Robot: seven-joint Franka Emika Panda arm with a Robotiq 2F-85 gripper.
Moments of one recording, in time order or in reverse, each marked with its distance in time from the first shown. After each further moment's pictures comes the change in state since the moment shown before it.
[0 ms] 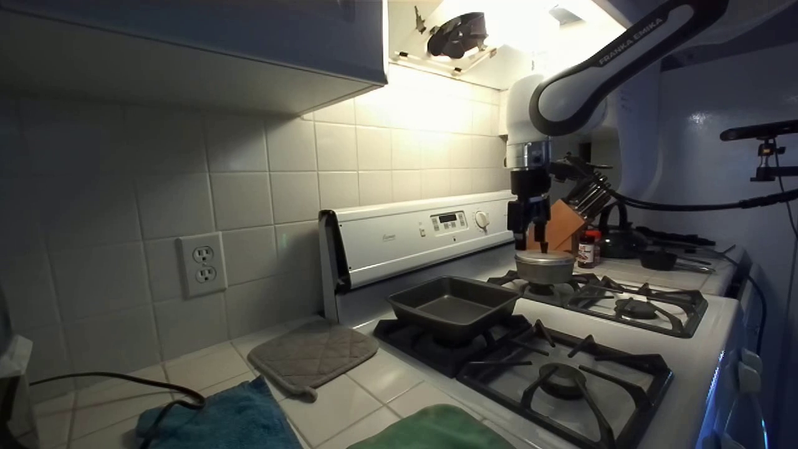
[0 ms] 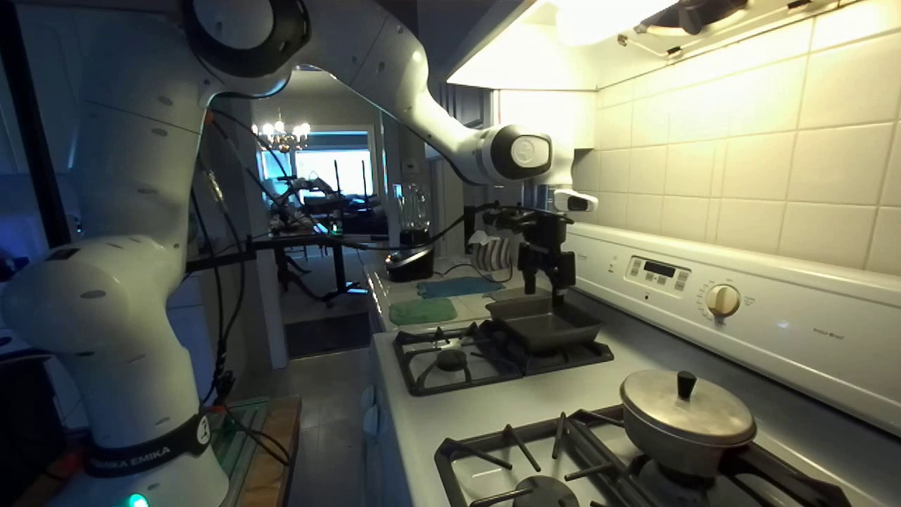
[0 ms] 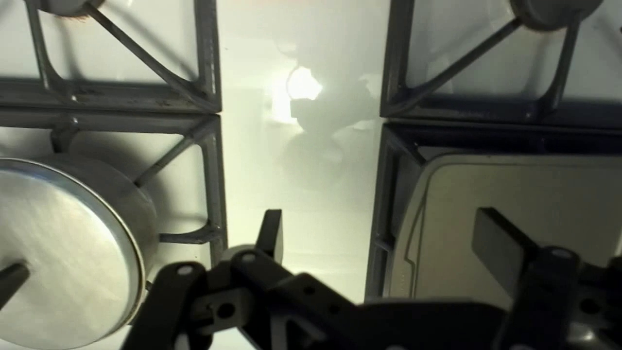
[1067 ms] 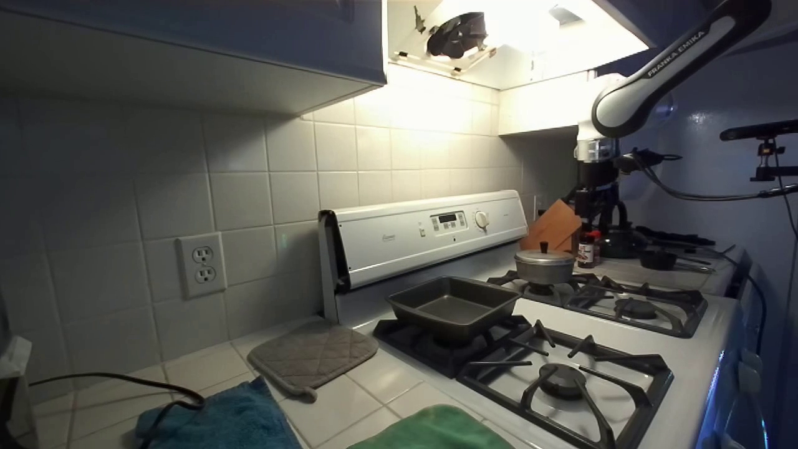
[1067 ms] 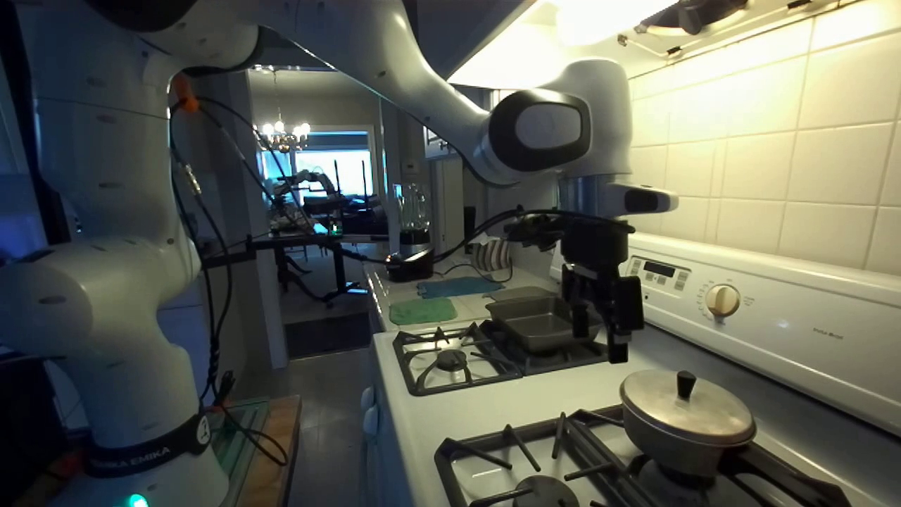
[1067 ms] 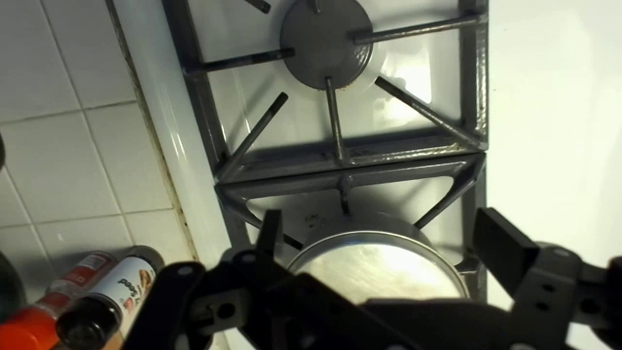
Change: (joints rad) arm -0.223 -0.152 -0.131 -0.191 -0.074 0.098 -0.088
